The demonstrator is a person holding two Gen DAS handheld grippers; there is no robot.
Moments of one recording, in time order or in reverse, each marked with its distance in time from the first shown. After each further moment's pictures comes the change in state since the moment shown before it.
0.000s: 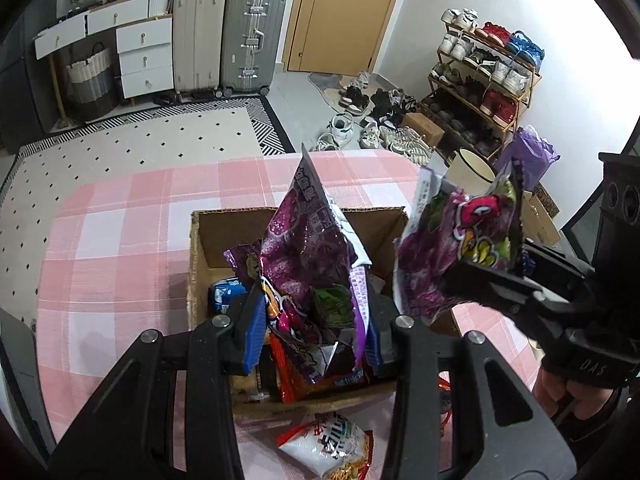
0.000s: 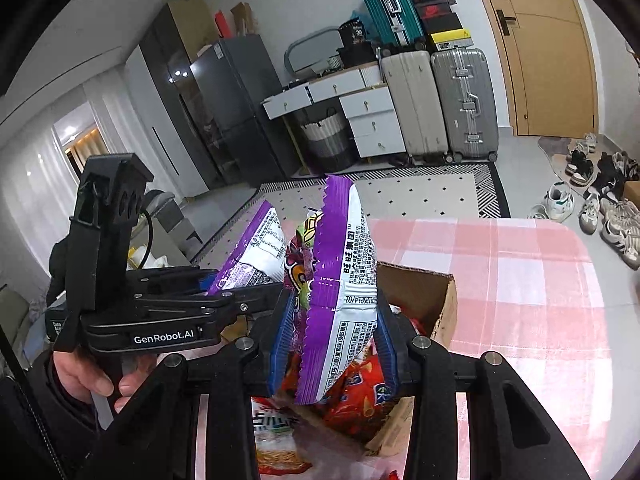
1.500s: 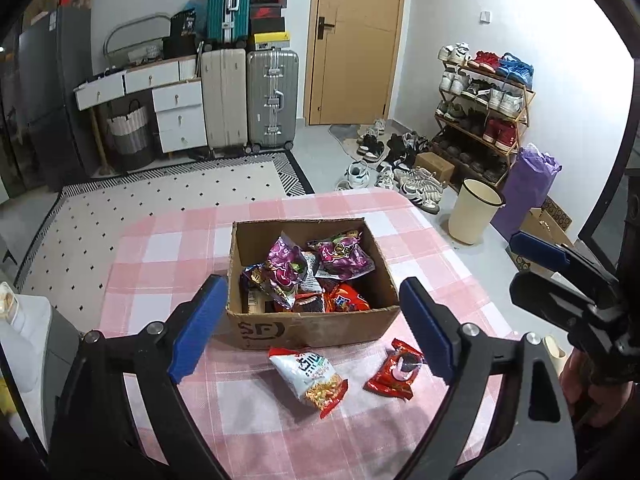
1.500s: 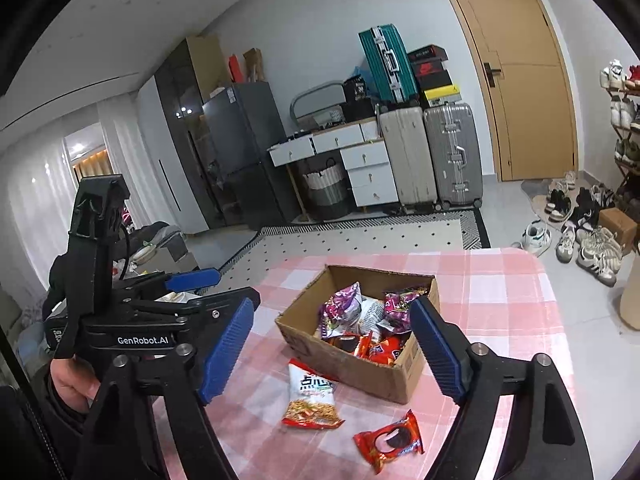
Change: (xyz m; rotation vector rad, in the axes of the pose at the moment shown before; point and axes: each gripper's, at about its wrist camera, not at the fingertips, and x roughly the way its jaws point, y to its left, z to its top) left arm -0.176 -0.080 -0.077 0.065 -0.223 0.145; right arm -0.162 0.065 -0.055 -0.033 -0.223 -0.032
